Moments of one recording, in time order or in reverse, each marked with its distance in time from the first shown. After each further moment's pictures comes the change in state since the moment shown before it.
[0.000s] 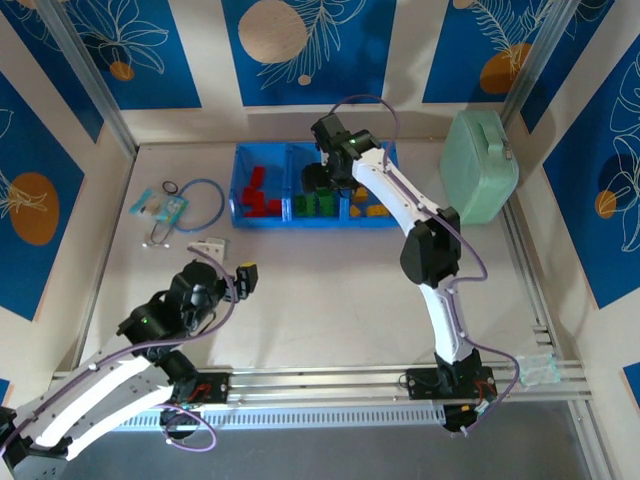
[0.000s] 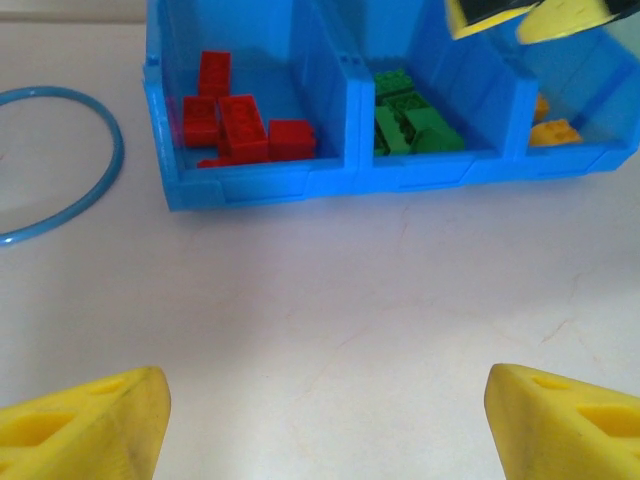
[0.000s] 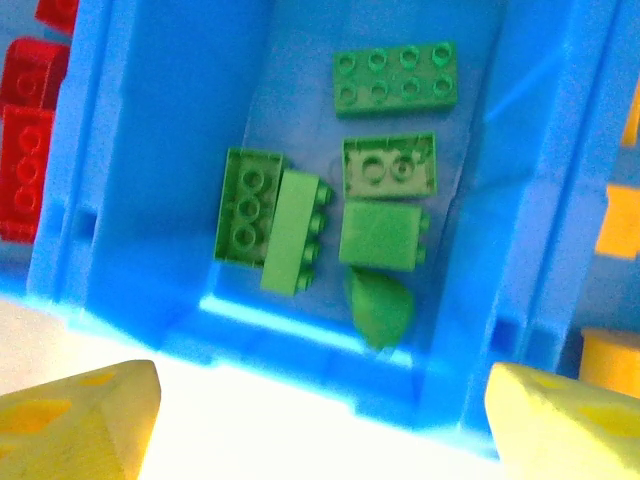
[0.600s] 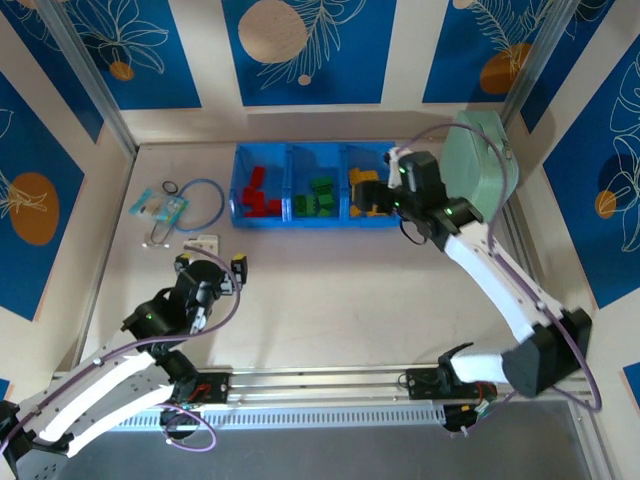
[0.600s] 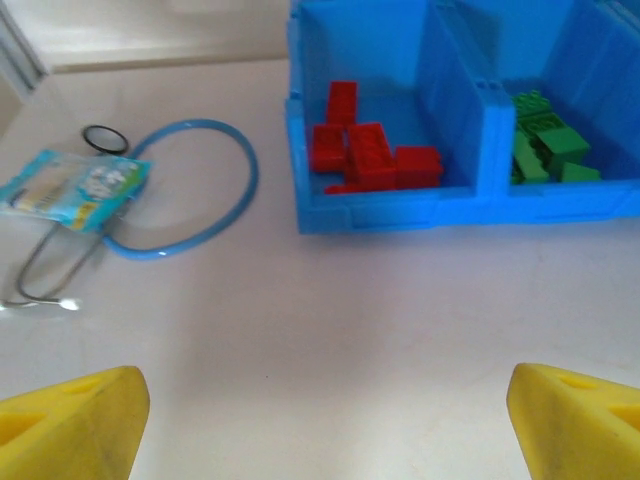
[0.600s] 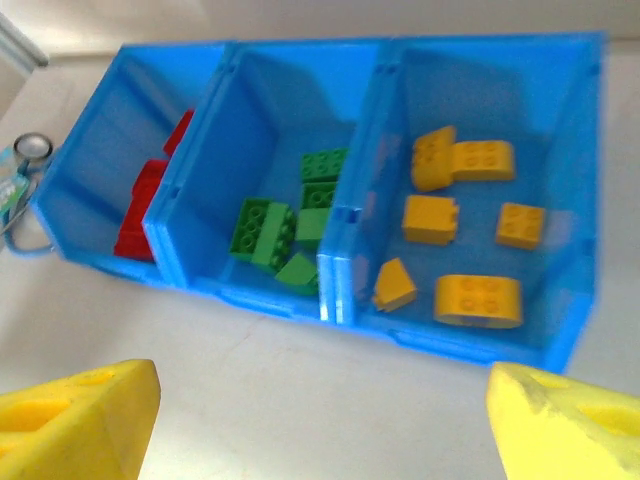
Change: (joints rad) left arm 0.000 0.022 0.006 -0.006 -0.267 0.048; right arm -0.117 -0.943 -1.010 0.573 -0.002 -0.051
